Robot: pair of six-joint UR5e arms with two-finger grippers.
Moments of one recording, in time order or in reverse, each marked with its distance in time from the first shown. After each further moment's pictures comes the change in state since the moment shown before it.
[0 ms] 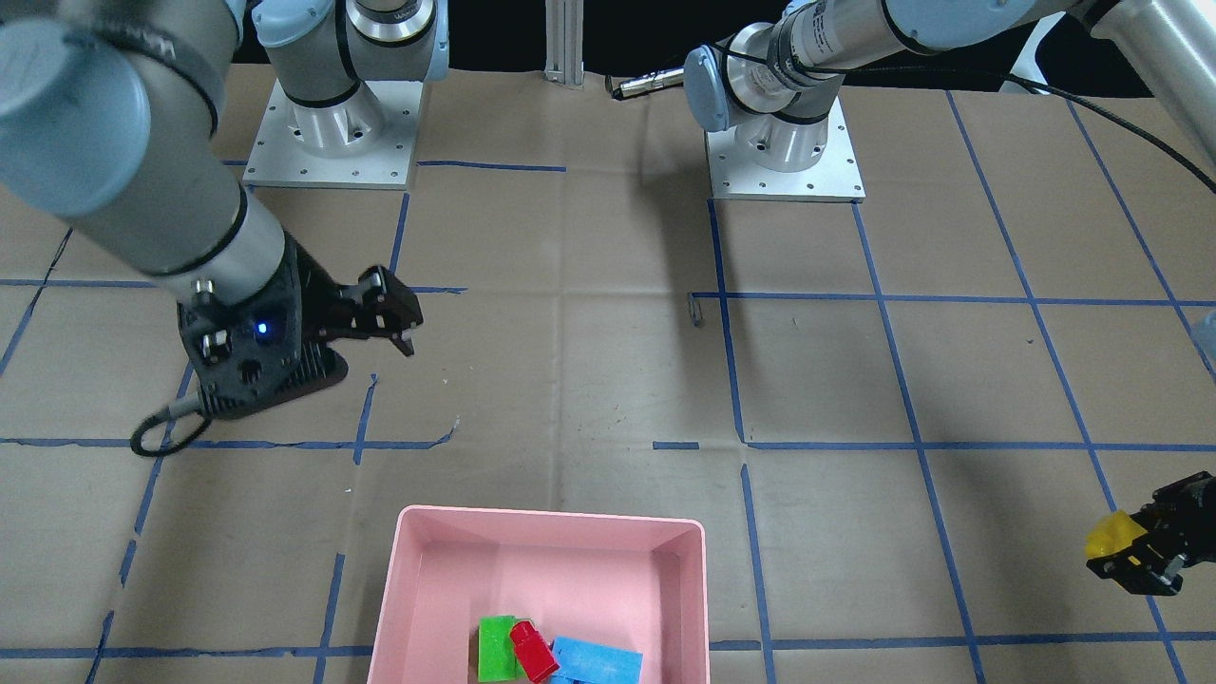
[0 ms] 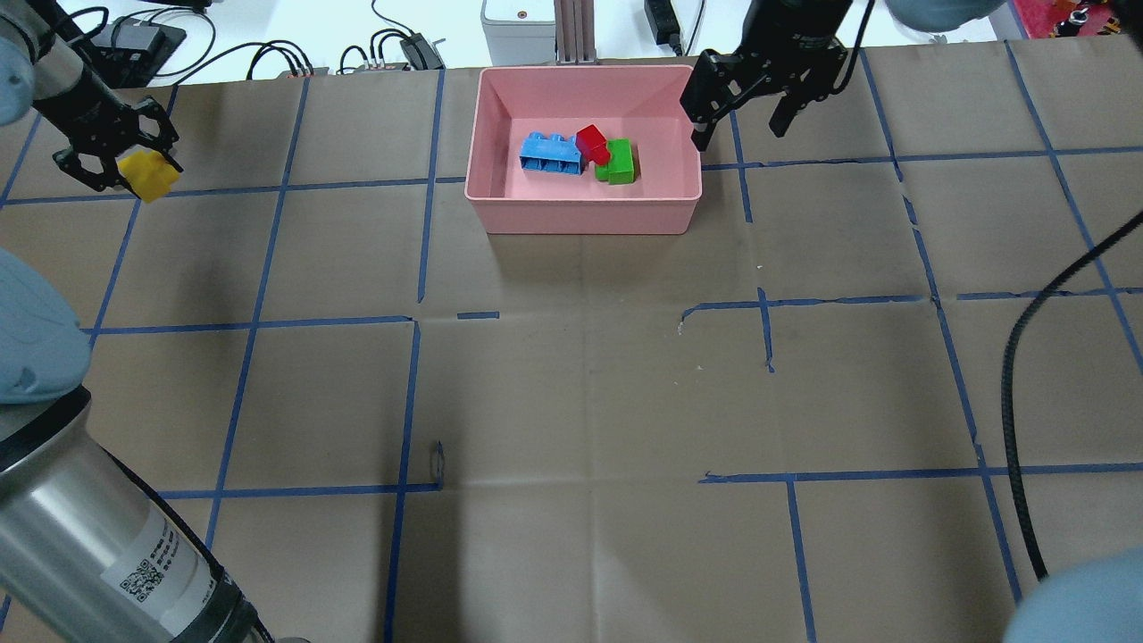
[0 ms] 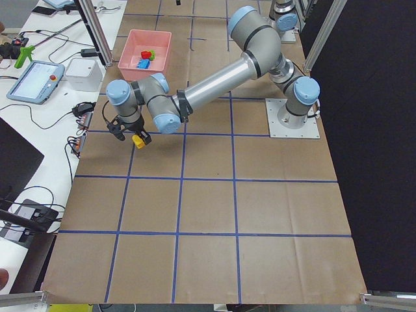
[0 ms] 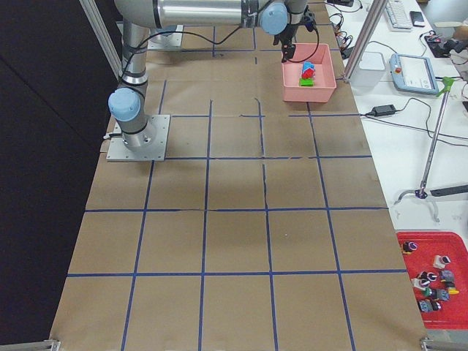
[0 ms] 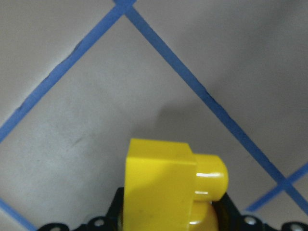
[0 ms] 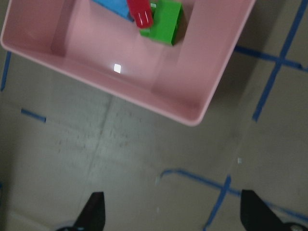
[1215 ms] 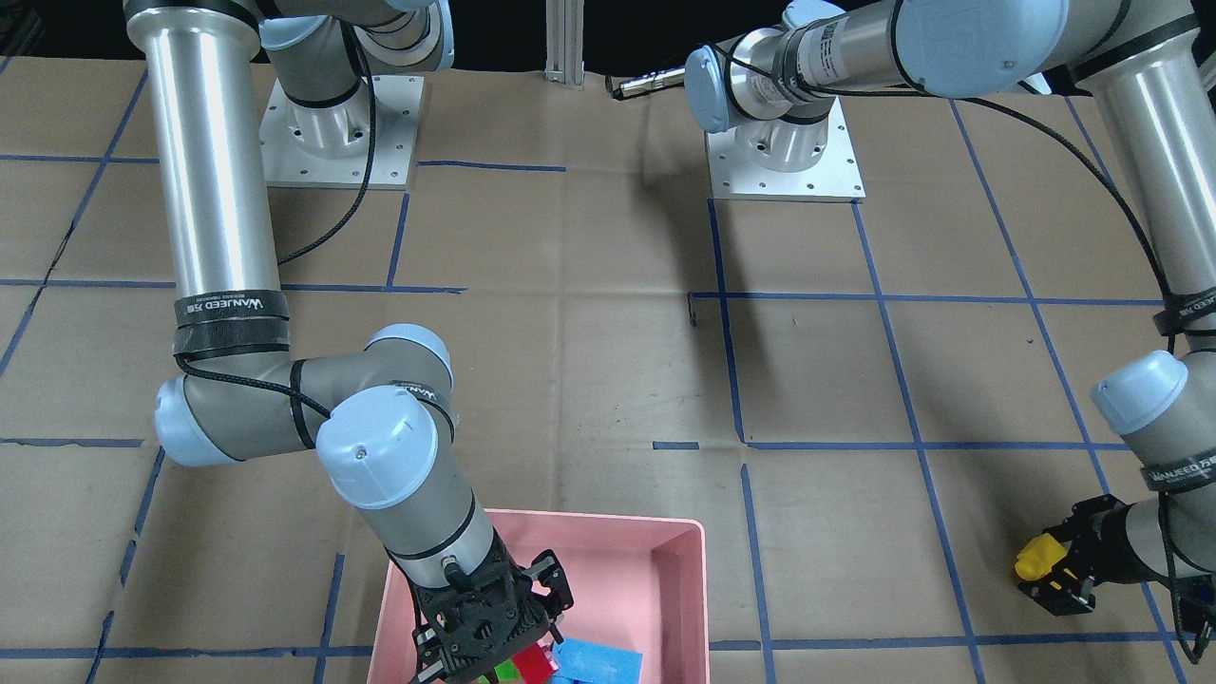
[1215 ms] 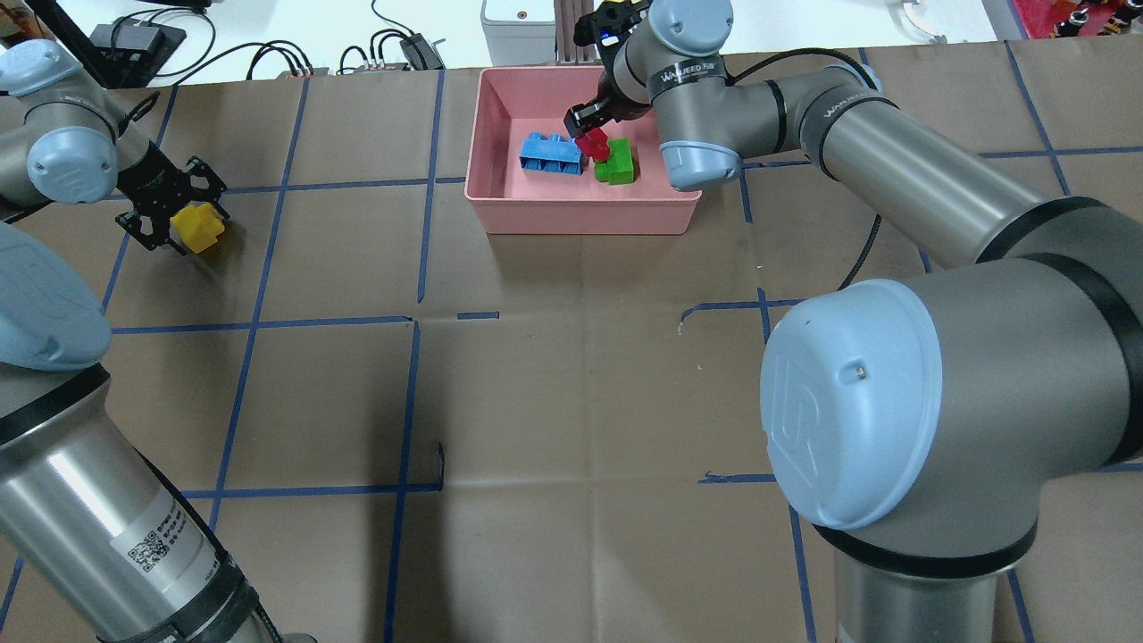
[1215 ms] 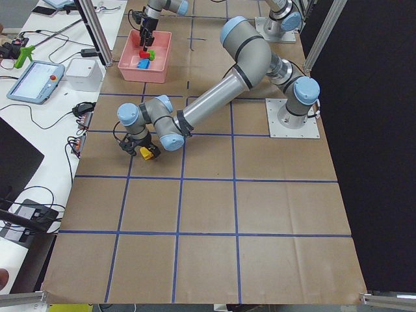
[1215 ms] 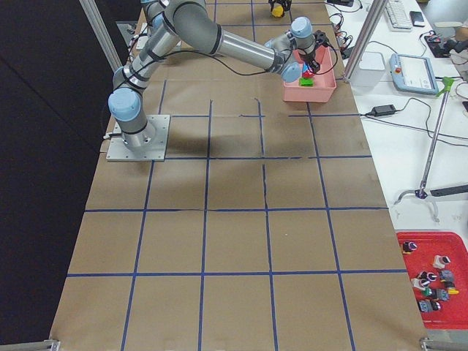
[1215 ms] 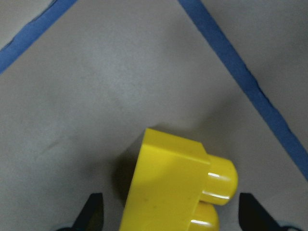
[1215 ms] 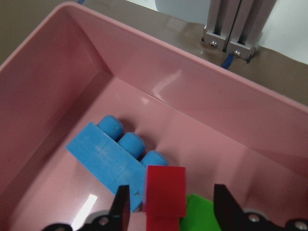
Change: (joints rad) left arm 0.023 -0.128 -0.188 0.303 0.006 -0.171; right arm 0.137 0.517 -0.025 -1.046 0.073 0.019
